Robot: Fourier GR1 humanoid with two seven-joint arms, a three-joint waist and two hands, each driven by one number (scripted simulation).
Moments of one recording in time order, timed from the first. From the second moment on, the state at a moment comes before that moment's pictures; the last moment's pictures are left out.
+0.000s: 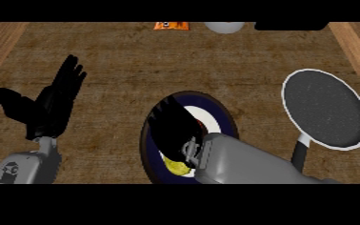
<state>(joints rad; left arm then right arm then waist) -0.17 0.28 -0.03 -1.58 0.23 0.17 0.21 -0.82 -0.14 0.87 -1.50 0.80 0.89 0.45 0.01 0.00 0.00</state>
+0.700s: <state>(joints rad) -0.17 0.26 0.02 -1.58 0.21 0.13 0.22 -0.77 -0.09 0.85 -1.27 1.01 0.78 0.25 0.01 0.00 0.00</state>
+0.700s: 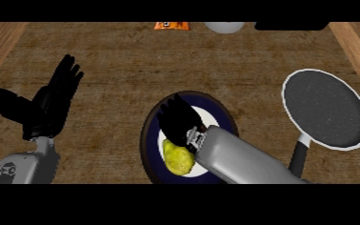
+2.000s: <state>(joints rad) -0.14 0.21 0.05 -1.60 0.16 0.09 0.22 -0.74 -0.01 0.80 -1.02 1.14 0.52 0.00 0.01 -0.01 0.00</state>
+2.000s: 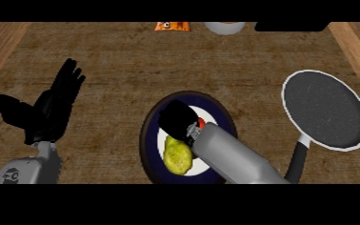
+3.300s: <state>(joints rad) -0.16 0.20 0.05 -1.60 0.14 0.10 0.24 -1.06 -0.04 0.13 -0.99 1.40 0.14 1.10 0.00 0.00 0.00</state>
